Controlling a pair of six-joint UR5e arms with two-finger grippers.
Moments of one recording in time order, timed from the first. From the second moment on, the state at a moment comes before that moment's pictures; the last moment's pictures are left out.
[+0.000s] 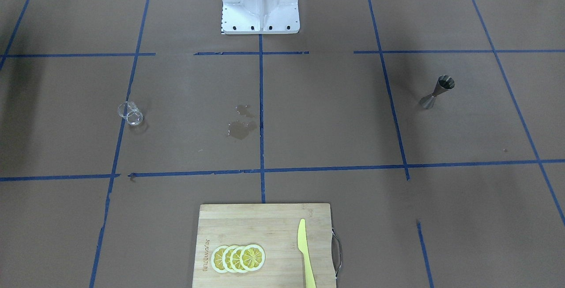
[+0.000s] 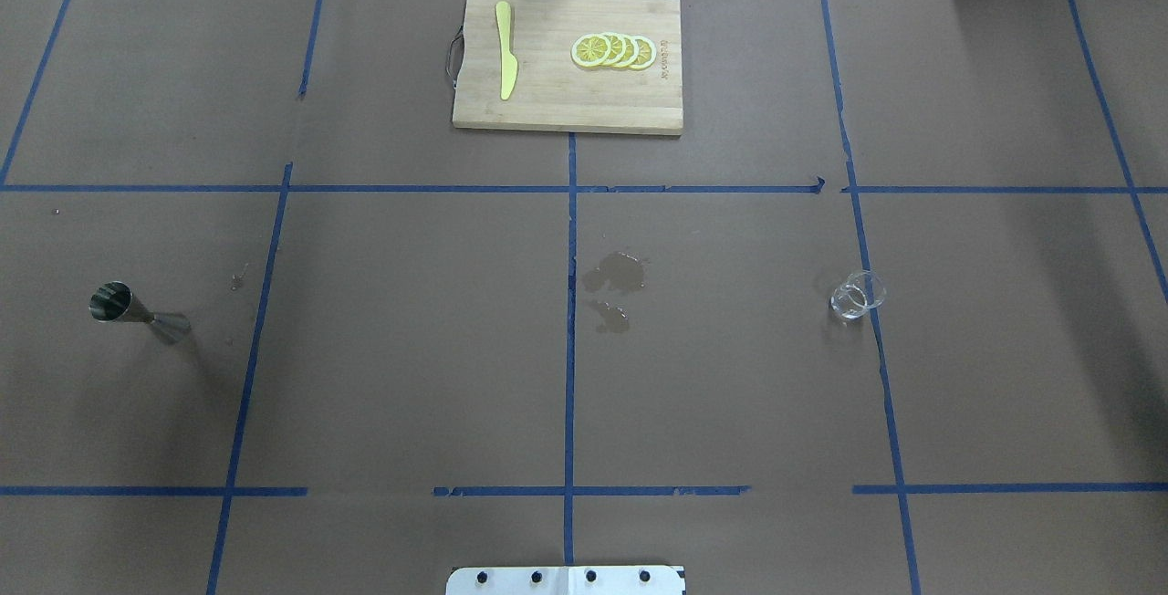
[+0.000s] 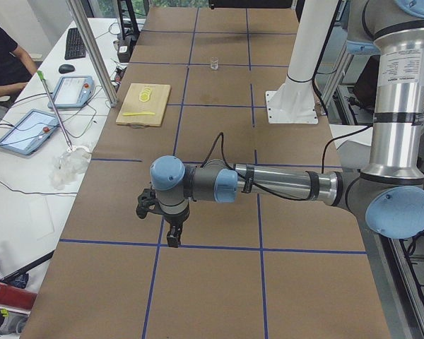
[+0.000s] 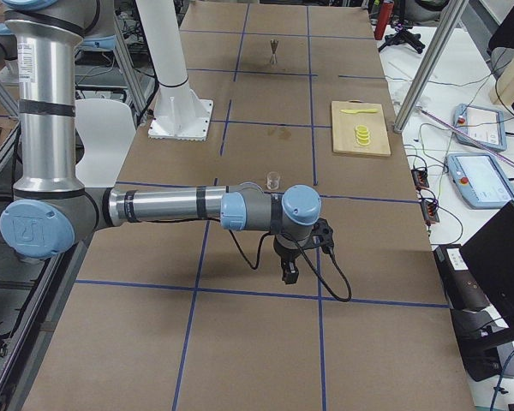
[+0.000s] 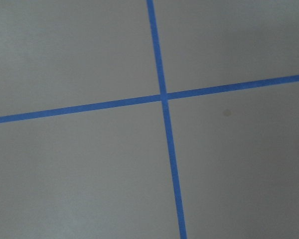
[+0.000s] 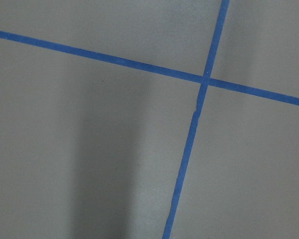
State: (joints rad) left arm -1.58 -1.57 -1.67 -1.50 -2.32 0.07; right arm 1.51 -1.61 1.71 -1.68 2.36 -0.19
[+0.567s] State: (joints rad) left arm -1.61 -1.56 -1.70 -1.45 -2.35 0.06; right arm 1.52 -1.62 1.69 -1.69 2.35 -0.22
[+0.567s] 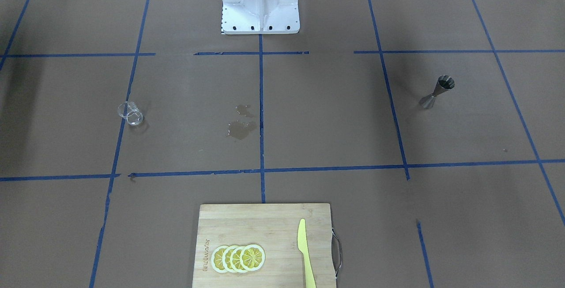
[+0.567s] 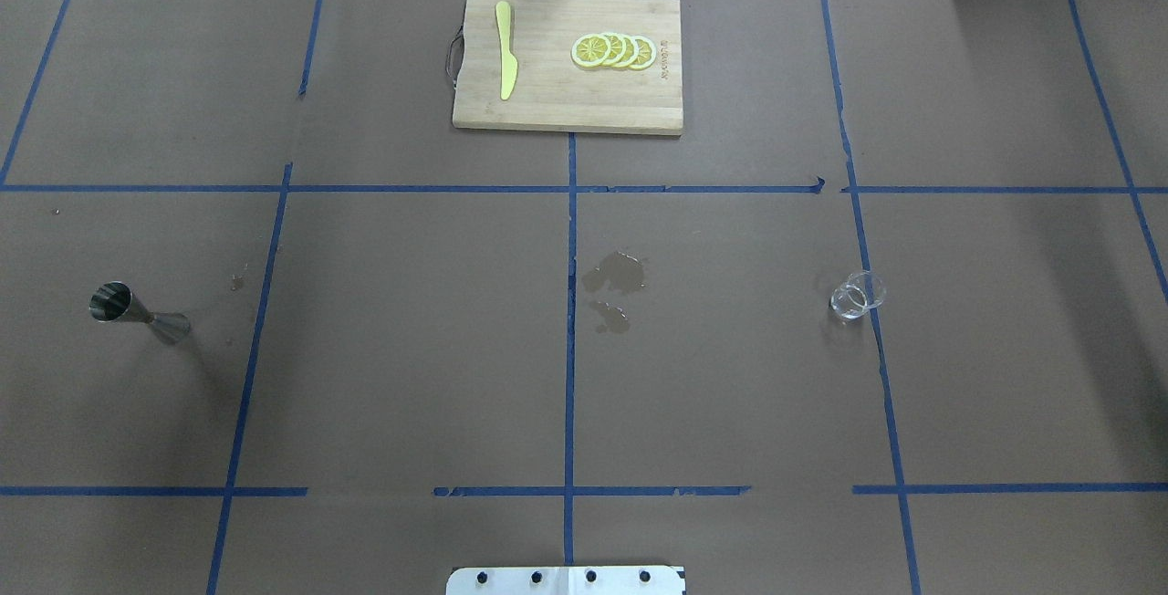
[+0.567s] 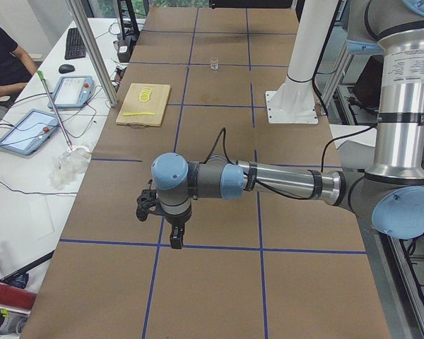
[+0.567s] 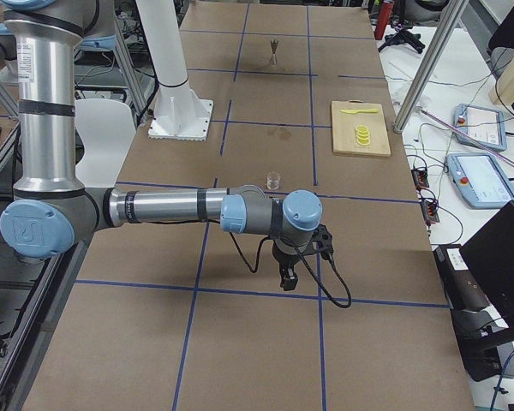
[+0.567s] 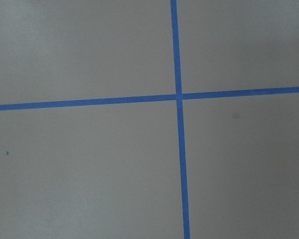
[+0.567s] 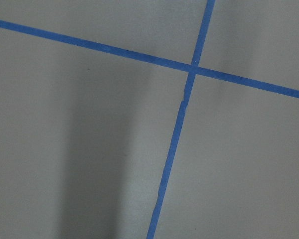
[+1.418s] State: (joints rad) left arm -1.61 -1.56 -1.69 -1.51 -2.39 0.06; right arm 1.52 -1.62 1.69 -1.68 2.35 -0.21
